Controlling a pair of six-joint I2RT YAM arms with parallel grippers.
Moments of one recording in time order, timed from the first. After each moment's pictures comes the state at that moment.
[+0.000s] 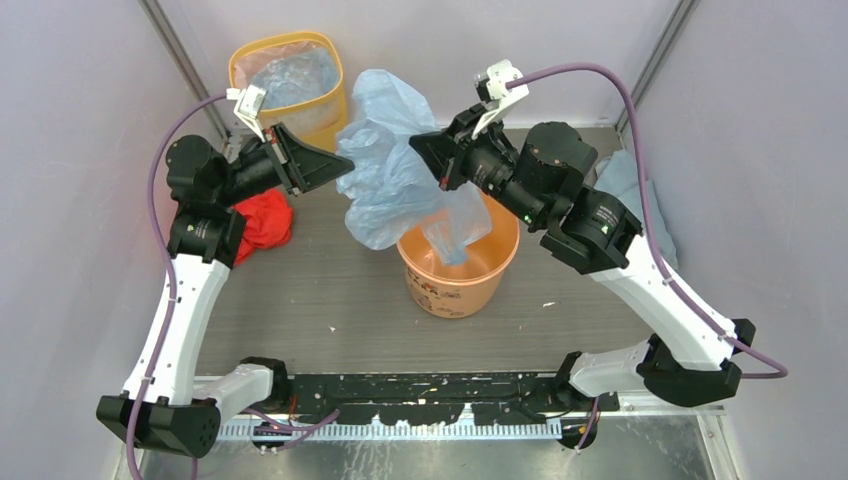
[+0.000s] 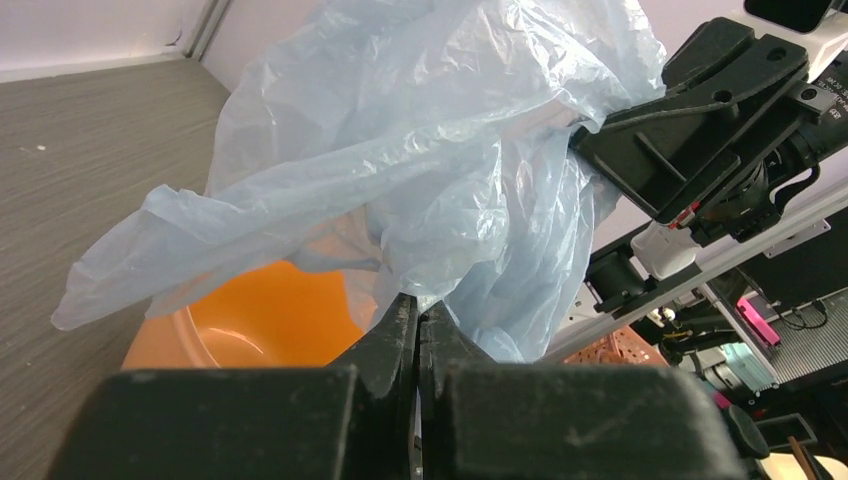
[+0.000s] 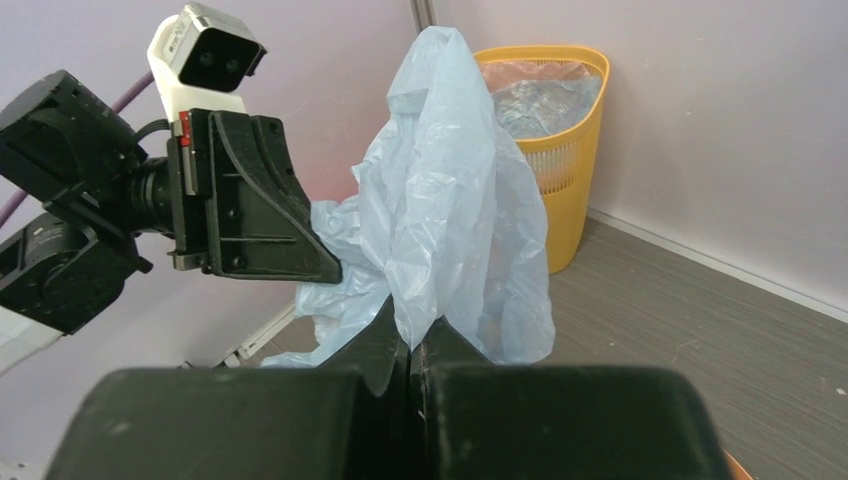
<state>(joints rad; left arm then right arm) -0.14 1.08 1.27 0.03 0.97 -0.87 0.96 1.29 1.80 -0.41 0.17 0.22</state>
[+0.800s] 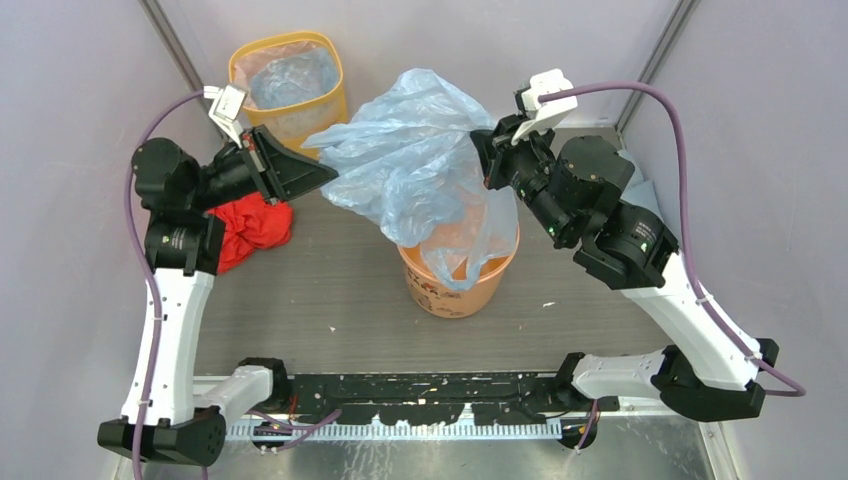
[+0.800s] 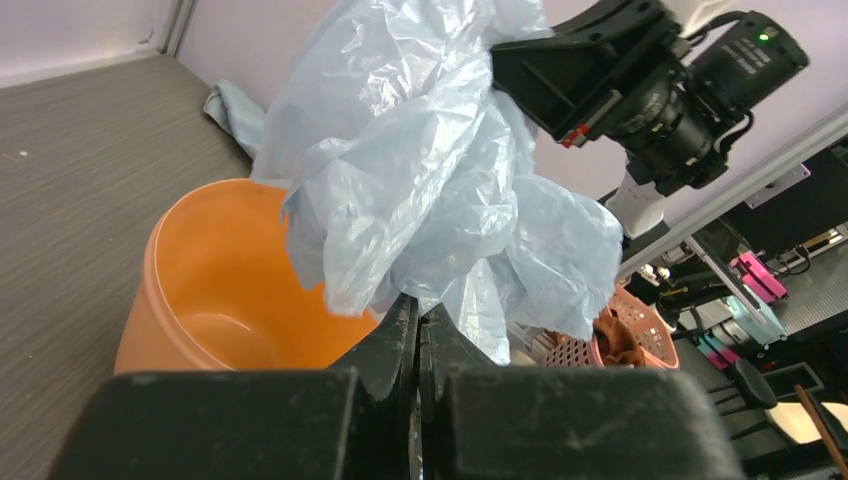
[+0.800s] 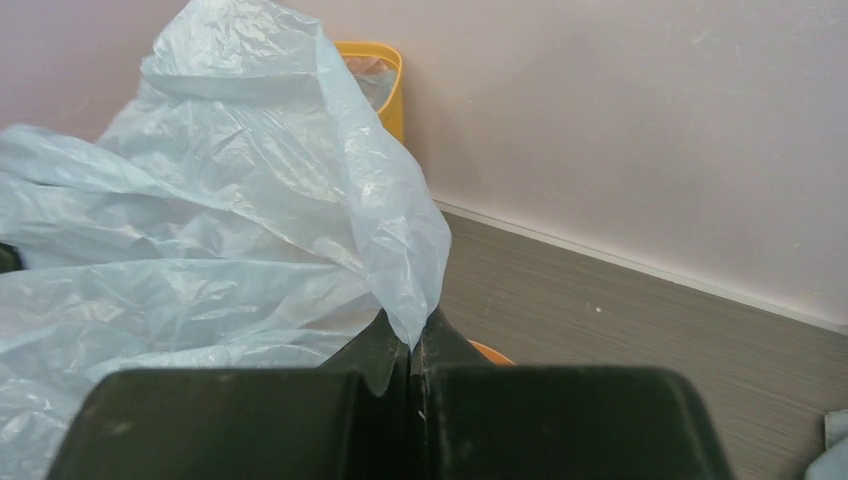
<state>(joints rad) -0.07 1.03 1.34 -0.06 1.11 -0.85 0.94 1.18 1.77 -0.52 0.49 0.04</state>
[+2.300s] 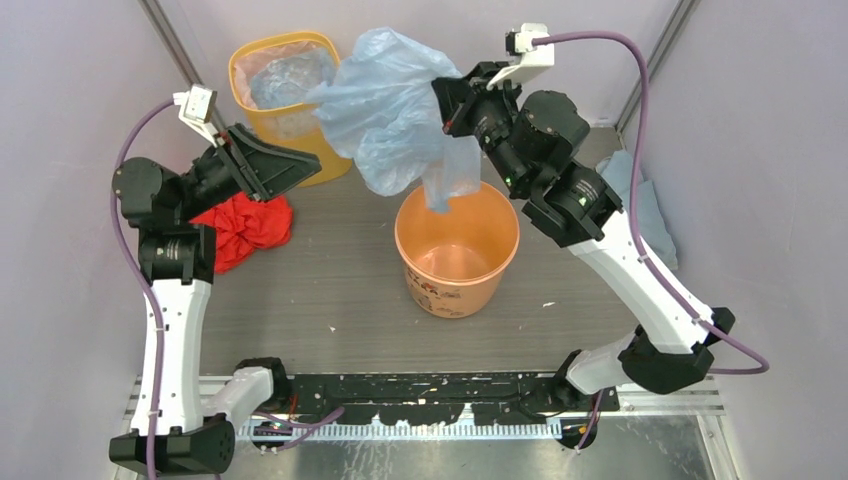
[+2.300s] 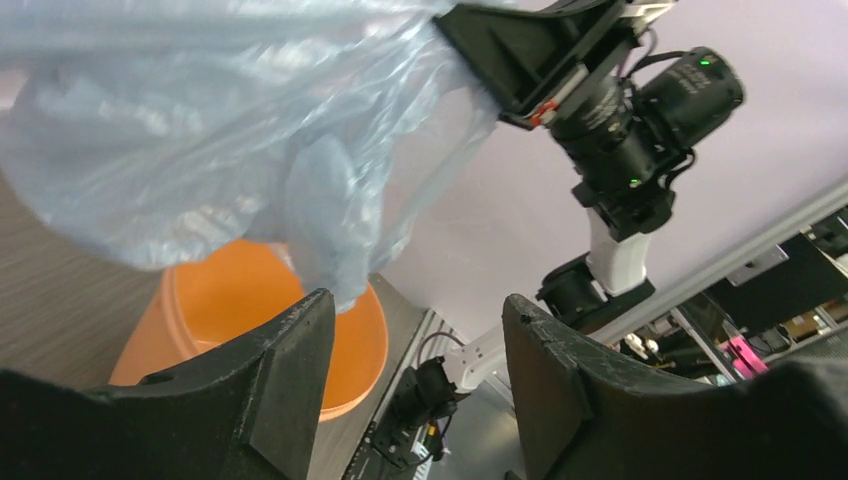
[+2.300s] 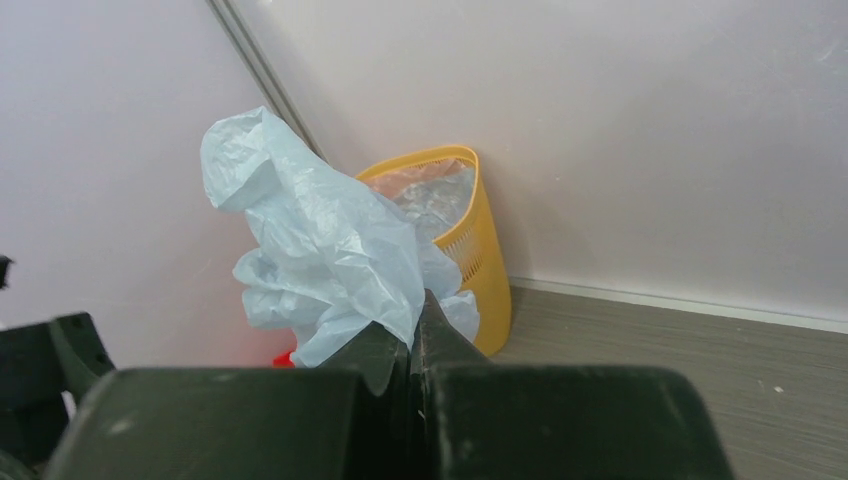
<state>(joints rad) 0.05 0.98 1.30 0.14 1.09 -1.09 0.84 1.39 1.87 -0.28 0.39 0.28</state>
